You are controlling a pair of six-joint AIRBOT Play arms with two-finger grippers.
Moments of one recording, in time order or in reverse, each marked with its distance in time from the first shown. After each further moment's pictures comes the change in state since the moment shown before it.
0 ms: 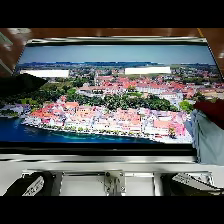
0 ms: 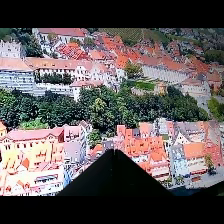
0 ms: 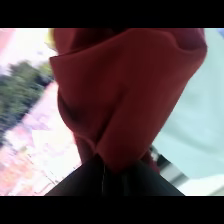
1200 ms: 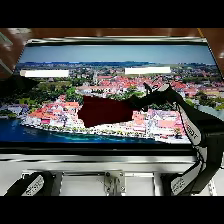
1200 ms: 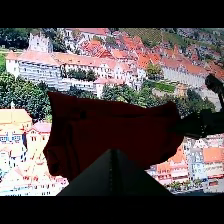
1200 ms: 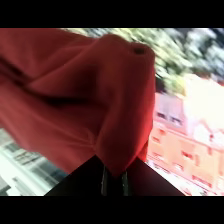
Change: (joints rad) left arm 0.114 0.000 0.002 0.003 -0.056 0.015; right arm 1.135 -0.500 -0.225 0.600 -0.552 -0.166
